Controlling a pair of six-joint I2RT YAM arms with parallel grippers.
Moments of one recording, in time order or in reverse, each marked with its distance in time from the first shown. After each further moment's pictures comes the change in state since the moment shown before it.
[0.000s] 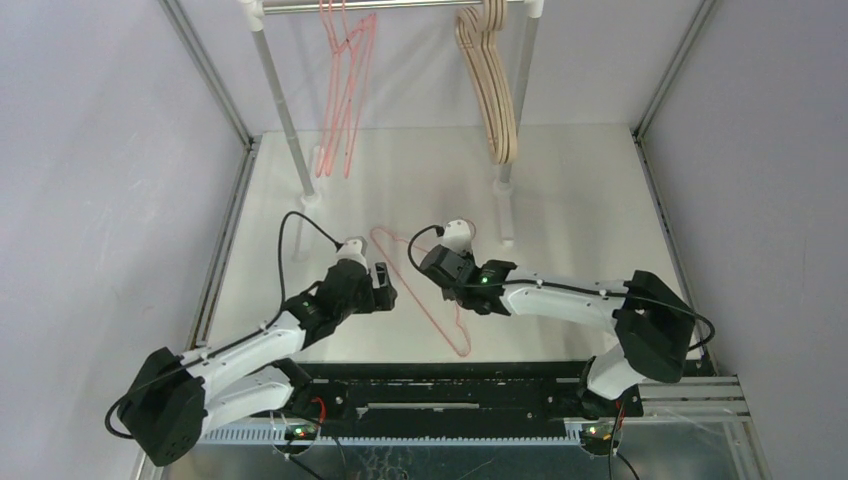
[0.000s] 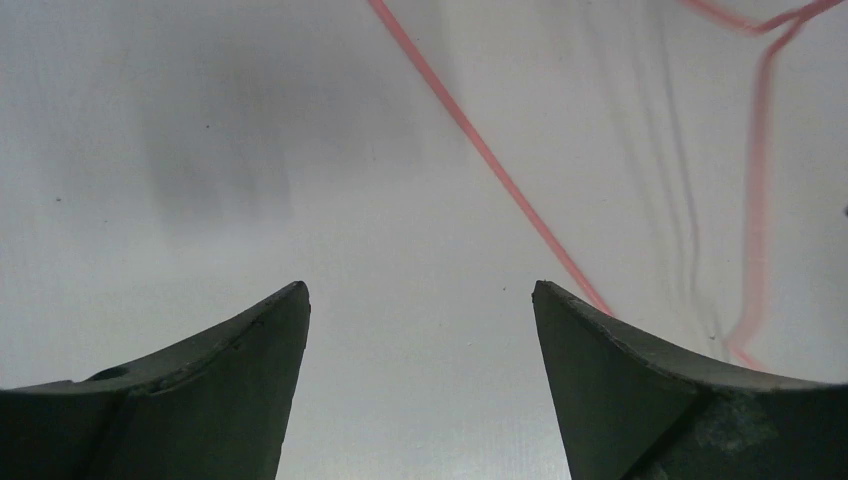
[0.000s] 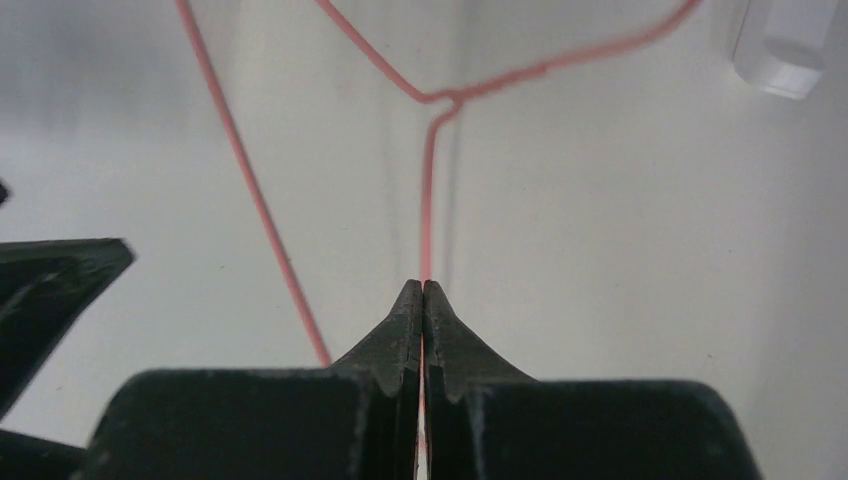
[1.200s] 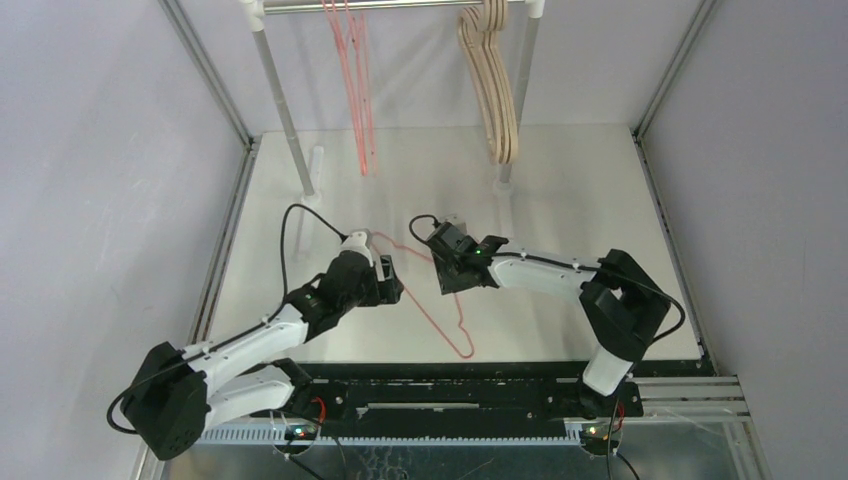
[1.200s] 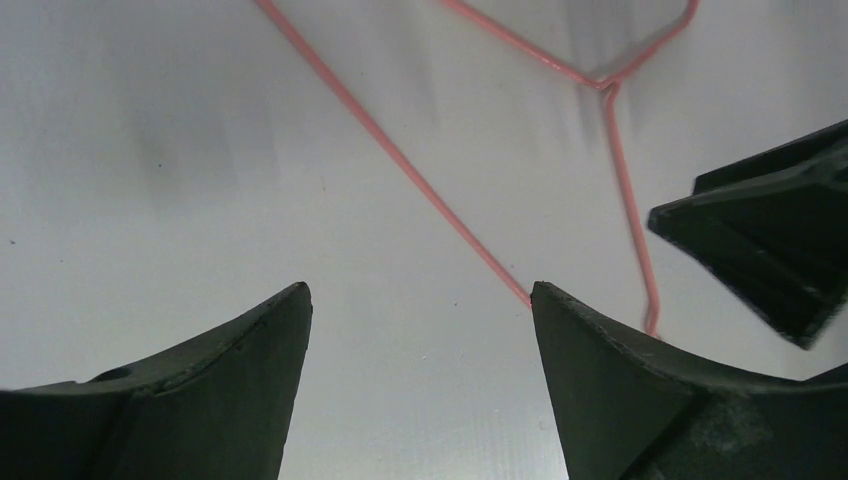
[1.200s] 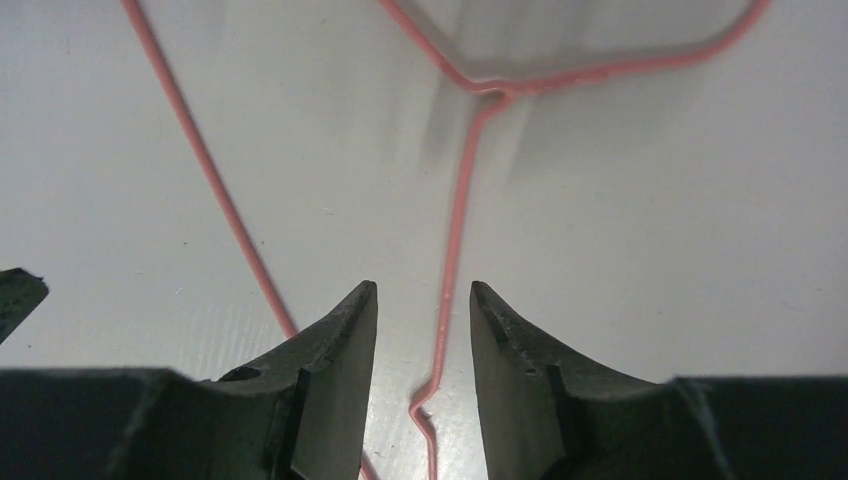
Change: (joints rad) left arm 0.000 0.064 0.064 0.017 0.047 0.000; right arm -0.167 0.126 0.067 -0.041 -0.335 -0.100
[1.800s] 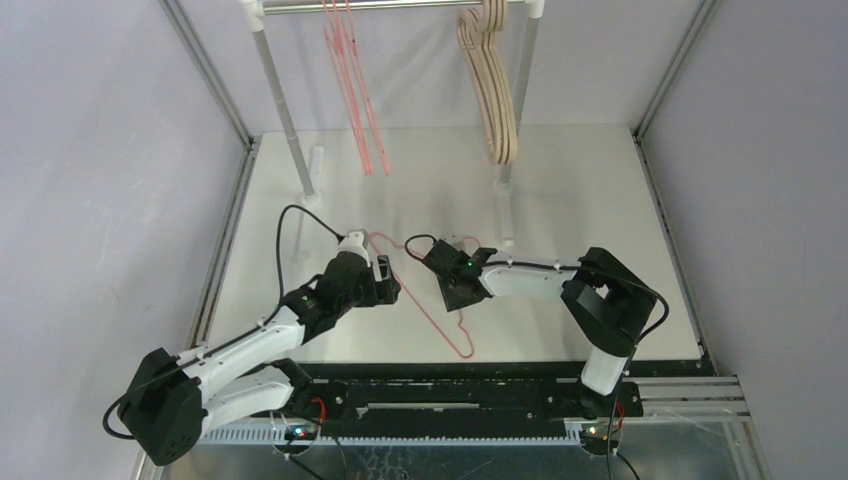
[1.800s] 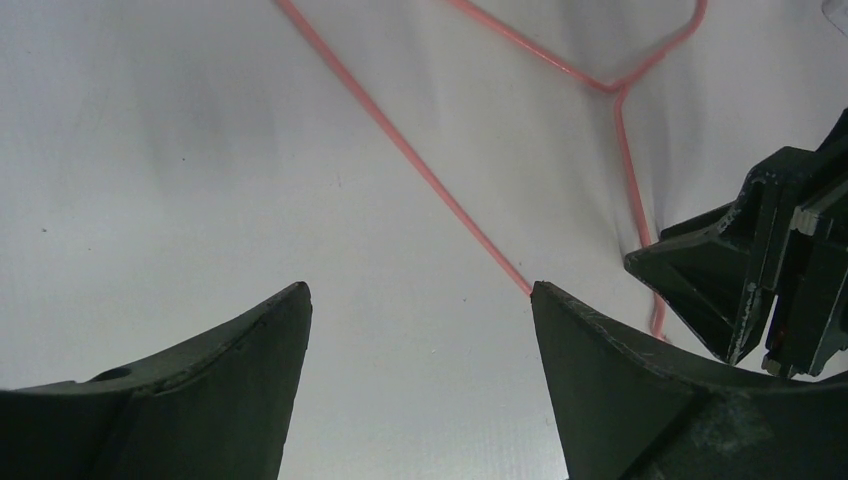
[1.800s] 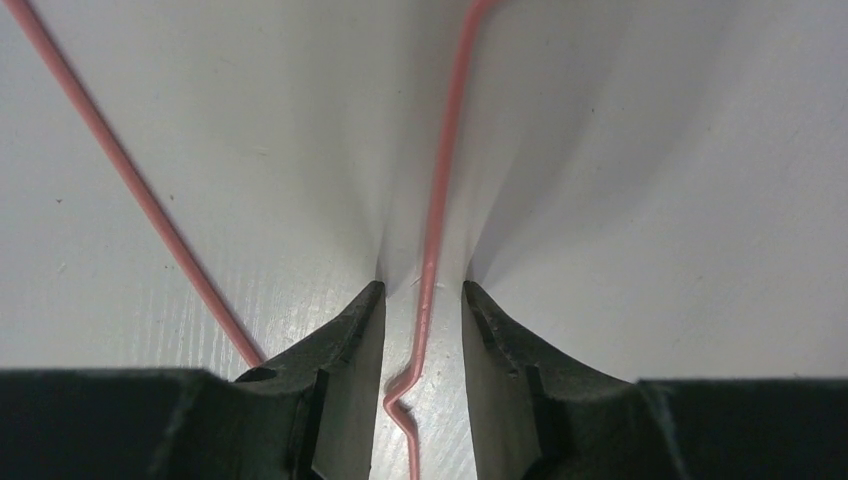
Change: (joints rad) left arm 0.000 -0.044 0.004 -0.039 -0.023 0.000; right arm 0.044 0.085 -0.029 -0.042 -0.002 0.021
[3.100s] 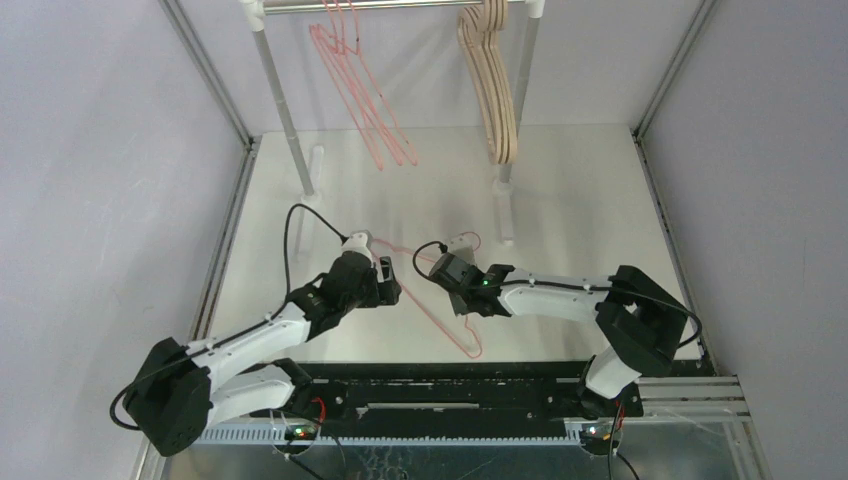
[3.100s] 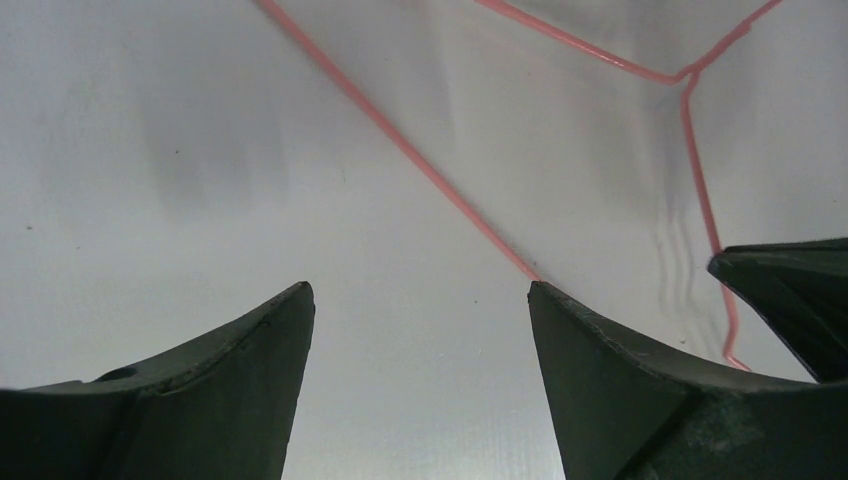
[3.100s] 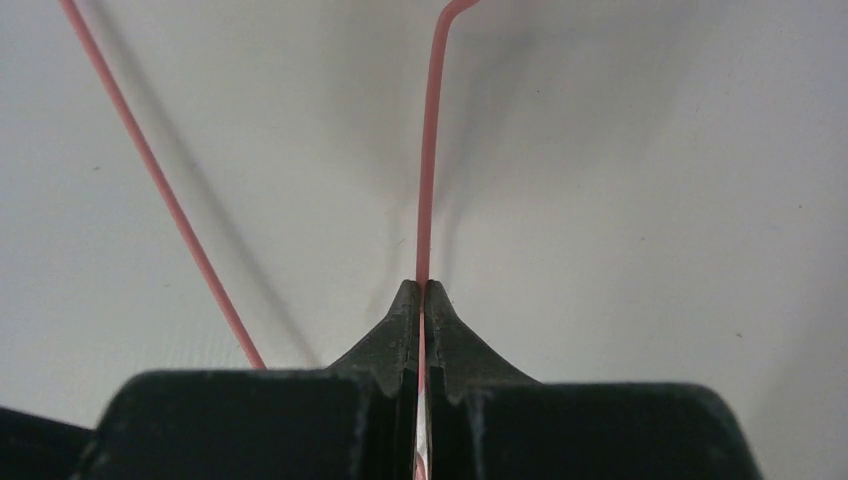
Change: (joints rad) left arm 0.000 0.037 0.000 0.005 0.000 -0.001; right arm 0.069 -0.158 -0.145 0.101 0.150 0.017
